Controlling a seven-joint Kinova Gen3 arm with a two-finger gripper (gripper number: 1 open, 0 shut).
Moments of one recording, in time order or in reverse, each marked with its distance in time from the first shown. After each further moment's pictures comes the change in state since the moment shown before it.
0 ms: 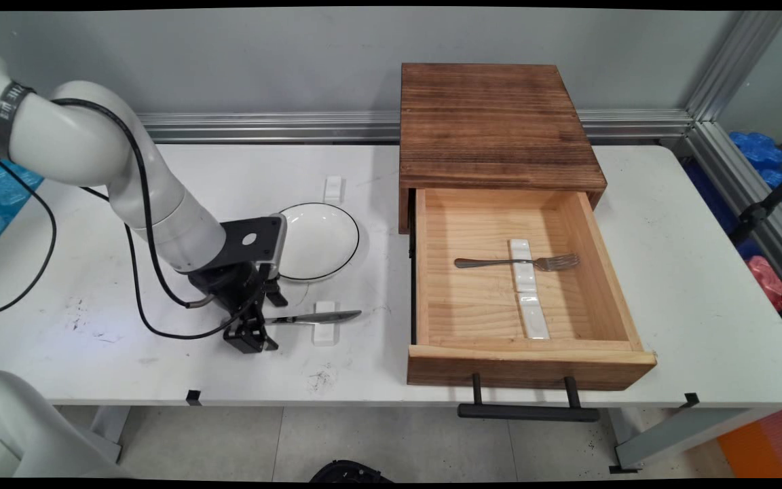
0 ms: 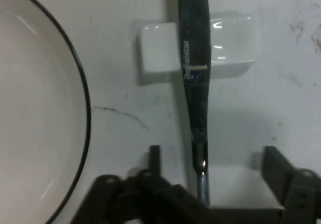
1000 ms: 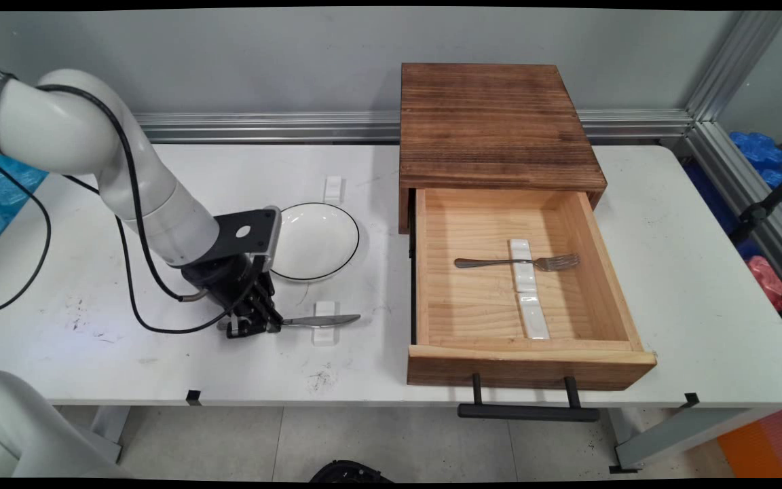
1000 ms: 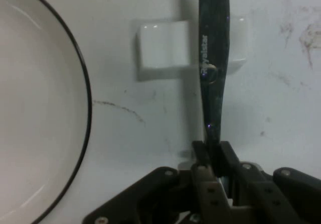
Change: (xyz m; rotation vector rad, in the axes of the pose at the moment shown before) arm -0.001 -0.001 -0.013 -0.013 0.007 -0.018
